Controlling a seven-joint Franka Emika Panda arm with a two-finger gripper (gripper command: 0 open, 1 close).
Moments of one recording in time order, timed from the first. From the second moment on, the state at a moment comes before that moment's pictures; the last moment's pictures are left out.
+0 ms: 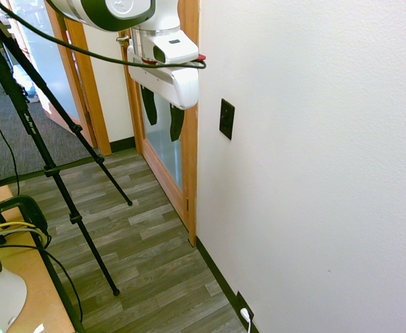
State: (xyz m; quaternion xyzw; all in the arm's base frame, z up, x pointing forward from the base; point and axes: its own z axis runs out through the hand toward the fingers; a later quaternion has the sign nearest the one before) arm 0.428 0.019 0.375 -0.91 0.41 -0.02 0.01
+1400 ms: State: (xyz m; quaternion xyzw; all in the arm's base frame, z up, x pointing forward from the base) arm 0.584 0.080 0.345 -0.84 0.49 -0.21 0.07
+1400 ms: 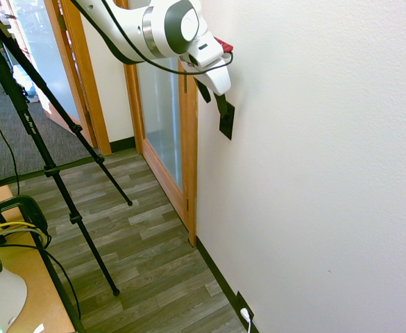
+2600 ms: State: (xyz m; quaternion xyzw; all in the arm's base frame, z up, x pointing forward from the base) arm 0.613 0.077 0.319 -0.83 0.51 -0.20 0.06
